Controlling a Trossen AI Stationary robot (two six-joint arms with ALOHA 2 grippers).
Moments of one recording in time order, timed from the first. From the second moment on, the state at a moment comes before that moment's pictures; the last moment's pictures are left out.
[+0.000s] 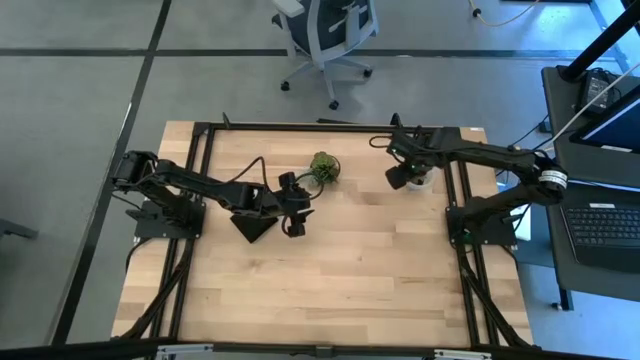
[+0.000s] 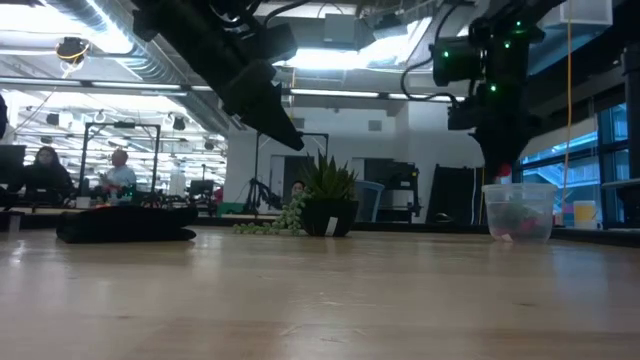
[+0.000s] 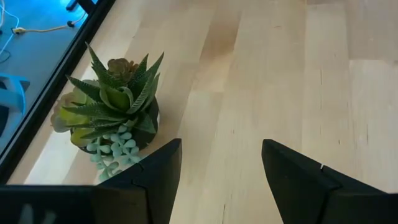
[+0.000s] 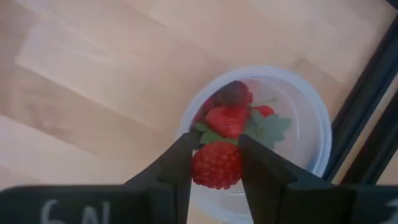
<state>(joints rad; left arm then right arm) -0.07 1.52 0.88 -0.11 -0.41 -0.05 -0.48 1.36 0.98 -1.06 0.23 0.57</state>
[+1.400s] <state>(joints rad) -0.06 1.51 0.88 -0.17 -0.39 -0.05 -0.59 1.32 0.85 -0.98 0.27 0.48</state>
